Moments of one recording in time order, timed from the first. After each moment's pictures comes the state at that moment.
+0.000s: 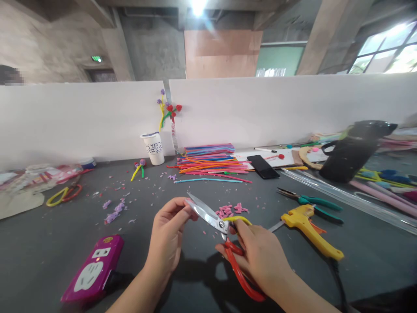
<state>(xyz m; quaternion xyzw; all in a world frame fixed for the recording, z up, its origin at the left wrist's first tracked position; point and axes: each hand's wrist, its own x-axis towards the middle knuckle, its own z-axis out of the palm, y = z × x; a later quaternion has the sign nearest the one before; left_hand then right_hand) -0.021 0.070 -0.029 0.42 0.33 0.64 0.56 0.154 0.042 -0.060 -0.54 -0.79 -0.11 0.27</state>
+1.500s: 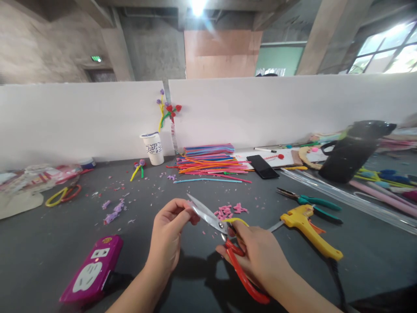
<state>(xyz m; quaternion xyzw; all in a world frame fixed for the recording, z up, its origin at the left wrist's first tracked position) -0.020 0.072 -0.033 0.43 0.35 0.62 0.55 0.156 0.041 -0.059 -0.56 -0.79 -0.02 0.24</state>
